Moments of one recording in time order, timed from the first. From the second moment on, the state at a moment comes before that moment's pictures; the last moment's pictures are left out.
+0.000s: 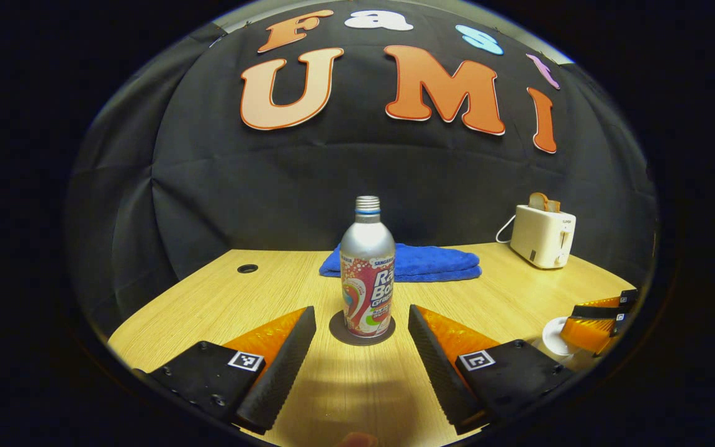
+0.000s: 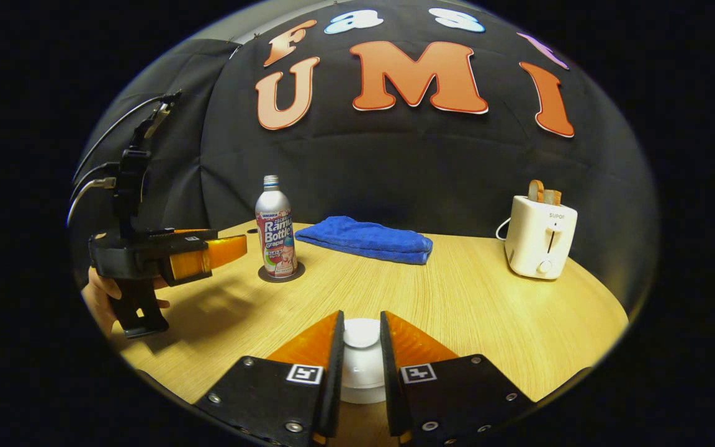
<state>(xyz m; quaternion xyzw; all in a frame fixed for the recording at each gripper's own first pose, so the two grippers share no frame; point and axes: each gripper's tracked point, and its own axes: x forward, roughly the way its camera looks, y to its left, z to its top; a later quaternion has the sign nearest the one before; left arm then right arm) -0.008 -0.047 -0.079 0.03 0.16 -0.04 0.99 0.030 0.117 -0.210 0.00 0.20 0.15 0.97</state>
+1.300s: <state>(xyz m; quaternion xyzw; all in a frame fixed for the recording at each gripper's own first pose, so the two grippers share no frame) -0.098 -0.040 0.056 0.04 0.00 0.02 1.00 0.017 0.035 -0.048 0.02 0.00 0.06 1.00</state>
